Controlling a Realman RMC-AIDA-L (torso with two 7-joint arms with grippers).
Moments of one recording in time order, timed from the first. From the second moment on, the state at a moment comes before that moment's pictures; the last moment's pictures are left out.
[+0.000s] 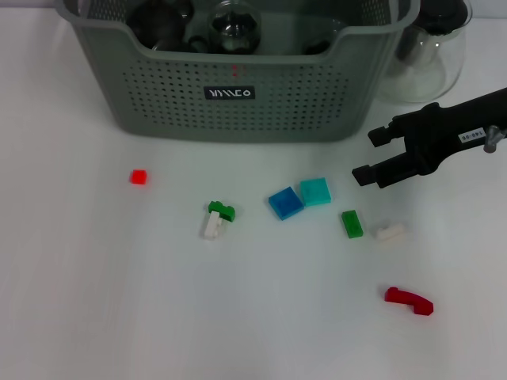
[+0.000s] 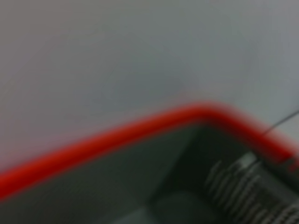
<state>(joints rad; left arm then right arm) -1.02 -2.02 0.96 1.07 2.56 1.29 -2.60 0.75 2.04 -0.80 -0.81 -2.38 -1.60 1.78</state>
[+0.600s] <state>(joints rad) -1.16 -2.09 0.98 0.67 2.84 0.96 -2.61 0.77 2.04 -0.81 -0.81 -2.38 -1.59 1.79</state>
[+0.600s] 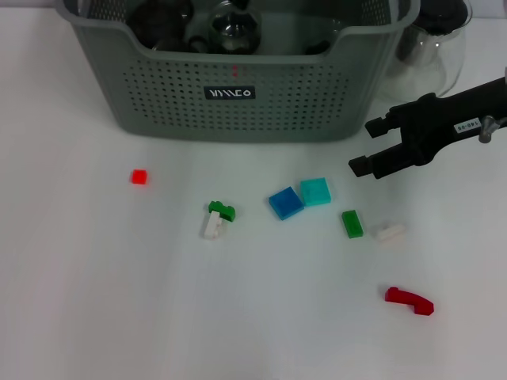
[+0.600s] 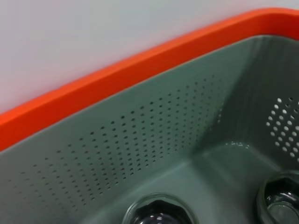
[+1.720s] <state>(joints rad) -0.62 -2.11 0.91 1.78 2.19 1.96 -2.21 0.76 2.04 -0.80 -0.79 -2.38 -1.59 1.79</state>
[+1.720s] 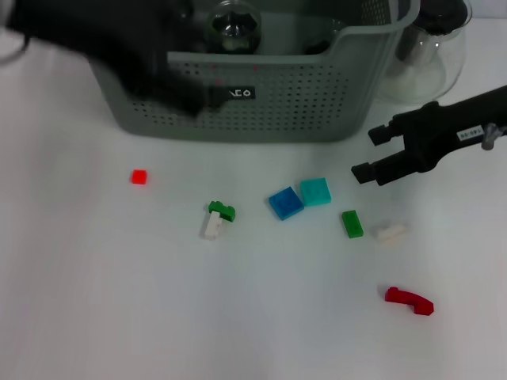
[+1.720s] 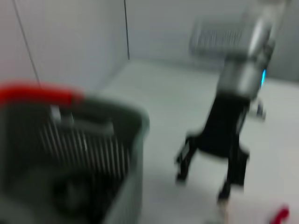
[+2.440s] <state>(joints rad) -0.71 -2.11 1.11 1.14 2.74 1.59 -1.94 0.76 2.05 -0.80 -0.76 -2.38 -1.58 1.86</state>
